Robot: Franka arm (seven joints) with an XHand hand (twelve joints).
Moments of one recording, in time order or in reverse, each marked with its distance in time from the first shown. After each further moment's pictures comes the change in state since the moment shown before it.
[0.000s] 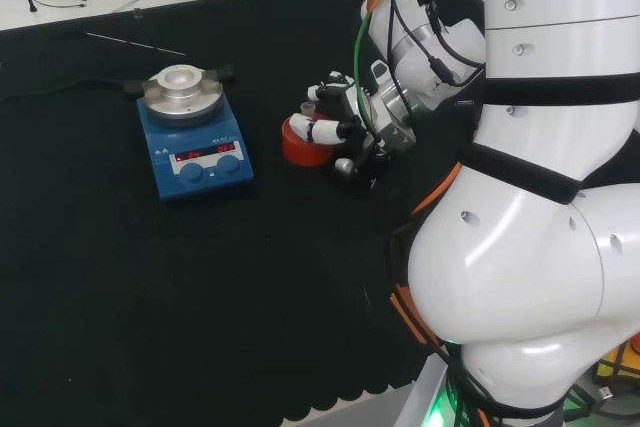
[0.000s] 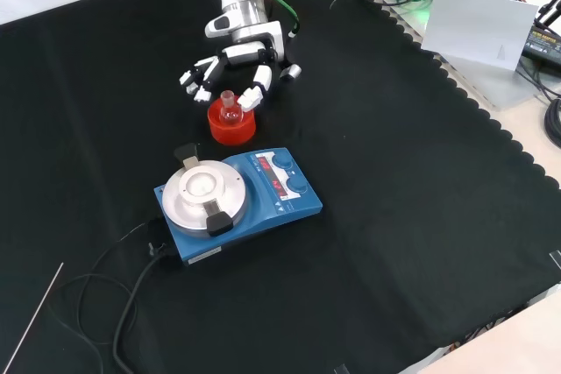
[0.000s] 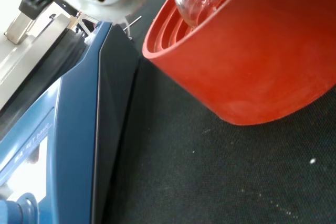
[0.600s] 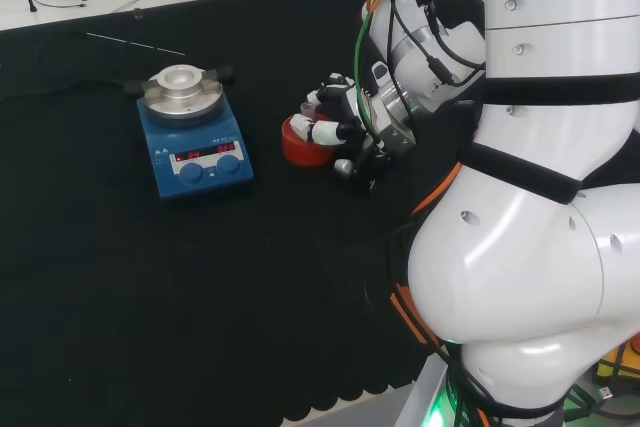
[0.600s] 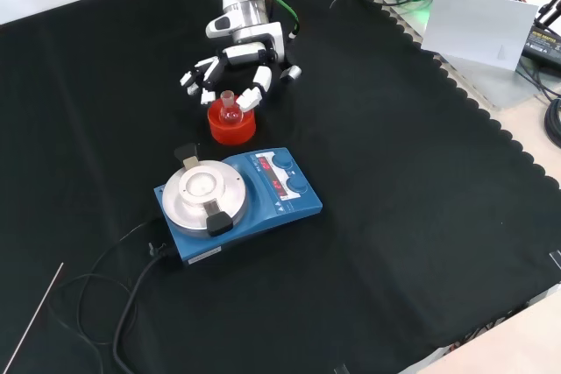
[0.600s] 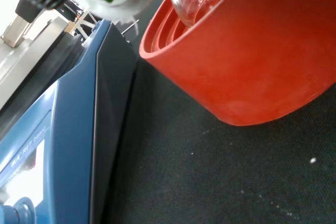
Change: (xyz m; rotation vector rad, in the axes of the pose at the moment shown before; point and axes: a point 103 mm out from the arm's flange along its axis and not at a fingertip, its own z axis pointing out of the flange) arm 0.000 0.000 0.001 -0.016 0.005 0.005
